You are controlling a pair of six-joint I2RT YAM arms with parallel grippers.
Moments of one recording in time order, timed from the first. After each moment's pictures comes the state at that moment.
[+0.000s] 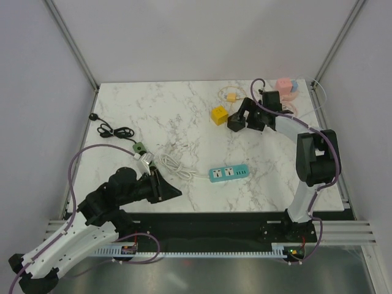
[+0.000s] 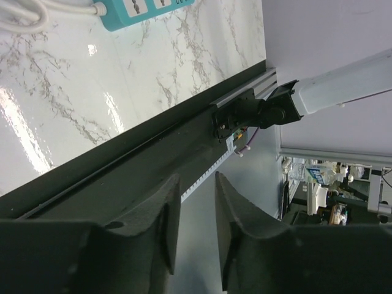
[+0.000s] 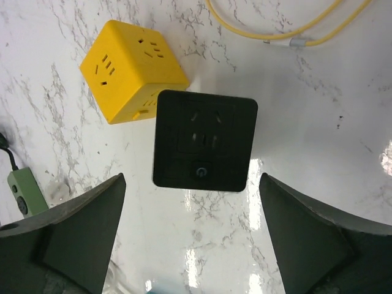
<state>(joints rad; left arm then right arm) -0.80 0.47 0.57 -0.55 0.24 -0.98 0.14 1.88 1.25 -0.13 -0.33 0.55</state>
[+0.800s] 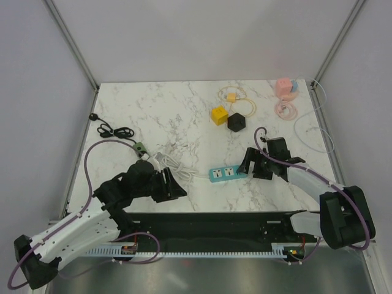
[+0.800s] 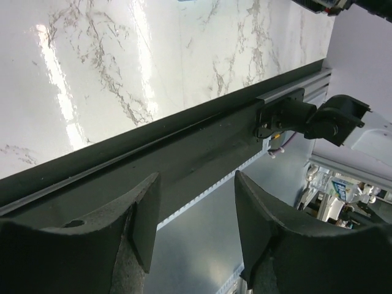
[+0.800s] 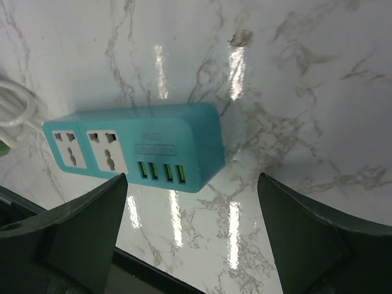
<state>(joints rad) -0.80 0.62 0.56 -0.62 0.21 -1.03 0.21 1.26 0.55 -0.26 -0.33 0.49</state>
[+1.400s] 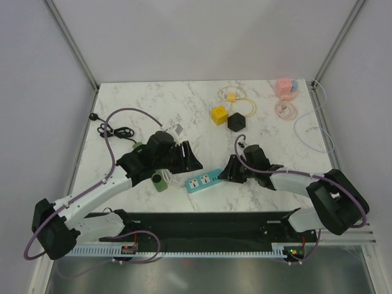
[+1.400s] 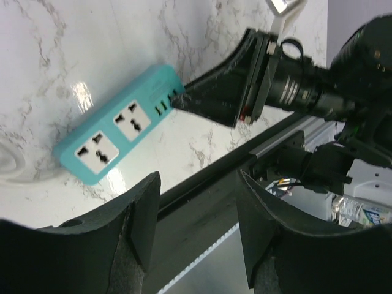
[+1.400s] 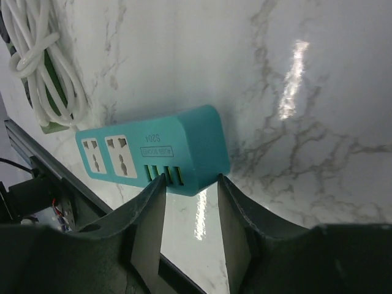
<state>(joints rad) -0.77 1.07 0.86 -0.44 0.16 -0.83 0.53 1.38 0.46 0.15 -0.34 0.77</state>
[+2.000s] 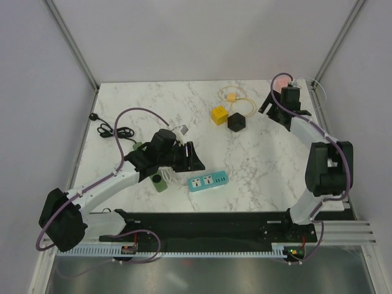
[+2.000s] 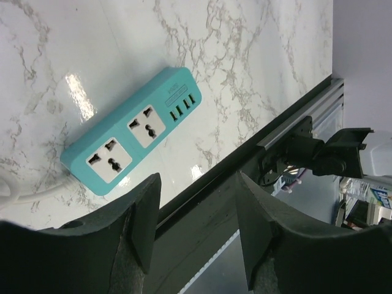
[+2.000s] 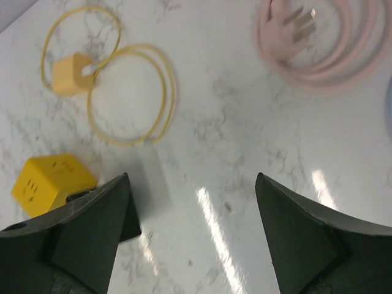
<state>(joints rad) -0.70 1.20 0.84 -0.30 0.30 -0.73 0.04 1.67 1.17 -0.15 0.03 0.55</state>
